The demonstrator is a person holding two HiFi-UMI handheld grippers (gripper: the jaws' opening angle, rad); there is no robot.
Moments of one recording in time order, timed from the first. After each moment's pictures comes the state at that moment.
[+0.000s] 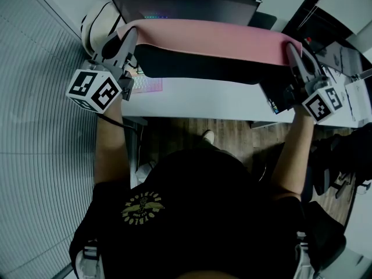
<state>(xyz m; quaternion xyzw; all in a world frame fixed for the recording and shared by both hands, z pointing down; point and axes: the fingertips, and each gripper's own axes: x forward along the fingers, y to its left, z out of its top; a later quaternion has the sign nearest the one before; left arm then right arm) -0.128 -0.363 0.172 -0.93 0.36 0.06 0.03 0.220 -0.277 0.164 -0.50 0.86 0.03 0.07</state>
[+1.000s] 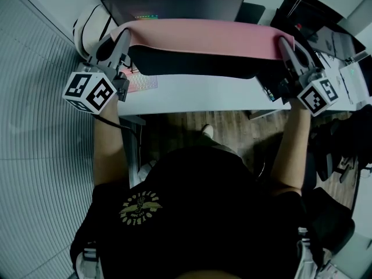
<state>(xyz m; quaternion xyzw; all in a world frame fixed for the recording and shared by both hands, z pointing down) -0.129 -0.351 0.177 -0.94 0.34 0.06 0.01 0.215 -0.250 0.169 -0.52 0.85 0.03 0.07</state>
